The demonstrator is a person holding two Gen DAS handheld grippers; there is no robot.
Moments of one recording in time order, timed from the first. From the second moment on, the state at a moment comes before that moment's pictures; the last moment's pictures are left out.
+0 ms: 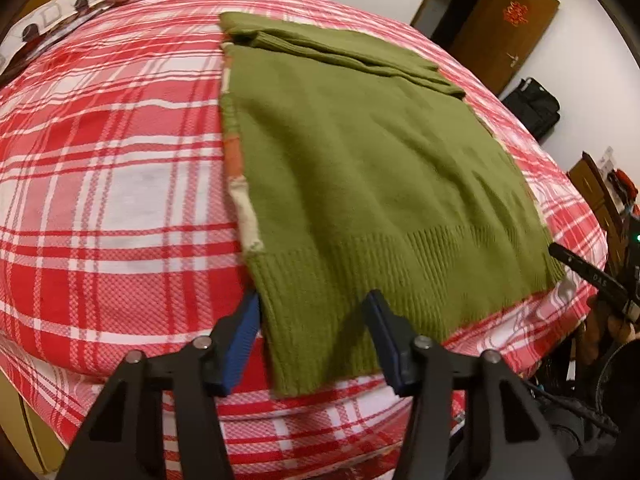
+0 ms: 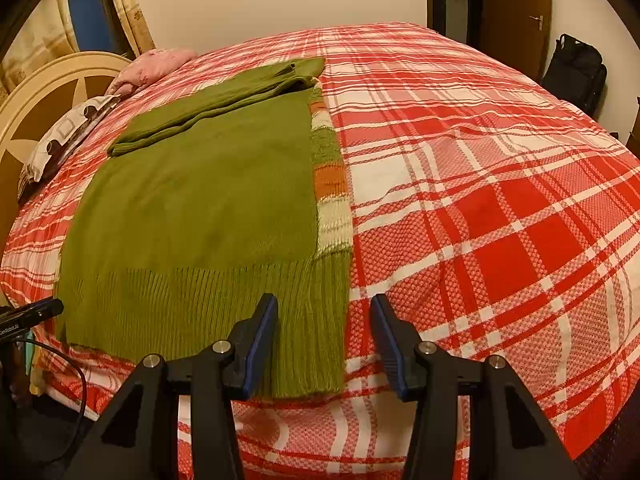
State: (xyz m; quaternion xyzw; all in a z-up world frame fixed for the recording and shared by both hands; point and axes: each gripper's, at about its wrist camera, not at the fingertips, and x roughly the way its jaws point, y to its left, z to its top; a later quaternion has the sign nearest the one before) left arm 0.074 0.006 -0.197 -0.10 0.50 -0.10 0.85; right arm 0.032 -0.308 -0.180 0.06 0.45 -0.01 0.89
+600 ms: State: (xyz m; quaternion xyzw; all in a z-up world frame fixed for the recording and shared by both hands) left arm 0.071 -0.010 -0.205 -0.07 0.52 -0.13 0.84; right arm 0.013 -0.319 -0.186 0.11 0.46 0.03 0.88
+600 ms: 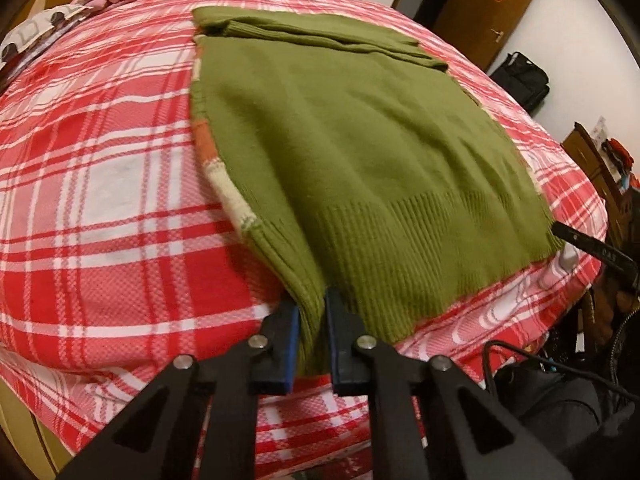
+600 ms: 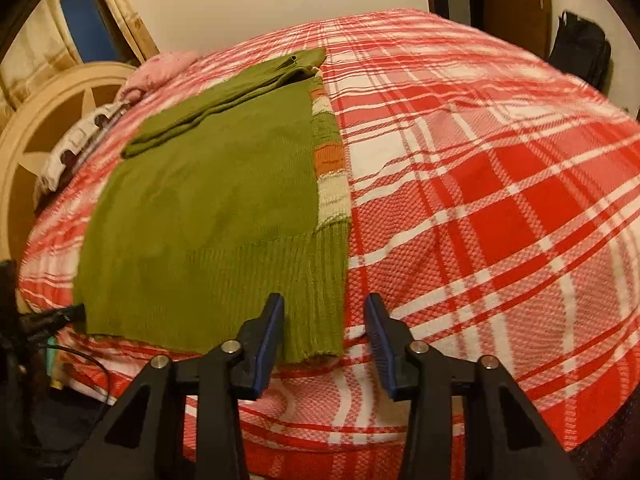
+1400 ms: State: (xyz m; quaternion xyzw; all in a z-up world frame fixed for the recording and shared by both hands) left arm 0.087 0.026 -0.141 -0.18 0.39 -0.20 0.88; right arm 0.009 -0.350 -0.141 0.31 0.32 0.15 0.88
